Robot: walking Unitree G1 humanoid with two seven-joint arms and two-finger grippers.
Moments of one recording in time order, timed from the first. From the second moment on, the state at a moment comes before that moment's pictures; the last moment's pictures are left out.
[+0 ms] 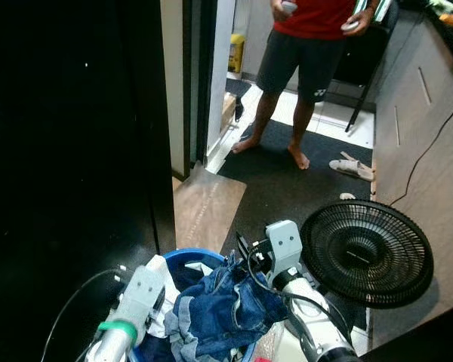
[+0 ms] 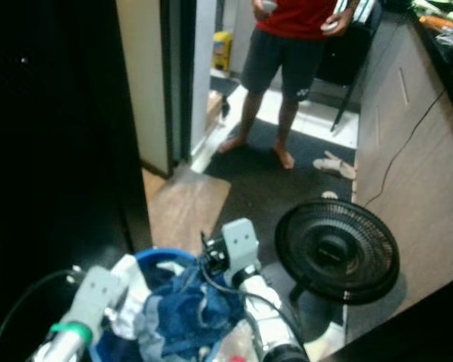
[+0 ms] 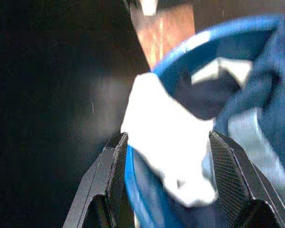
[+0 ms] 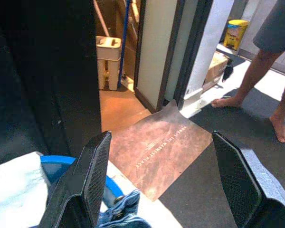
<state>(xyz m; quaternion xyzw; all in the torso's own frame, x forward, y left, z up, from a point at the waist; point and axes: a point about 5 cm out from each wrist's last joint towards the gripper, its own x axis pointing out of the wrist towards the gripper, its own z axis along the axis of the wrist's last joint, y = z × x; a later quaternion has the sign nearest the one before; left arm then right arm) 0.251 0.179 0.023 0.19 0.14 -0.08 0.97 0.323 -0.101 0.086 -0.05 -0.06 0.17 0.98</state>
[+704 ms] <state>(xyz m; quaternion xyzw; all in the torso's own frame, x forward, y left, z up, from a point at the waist) 0.254 0.159 0.009 0.25 0.19 -0.16 0.94 0.314 -0.131 0.062 -0.06 0.00 0.14 0.99</state>
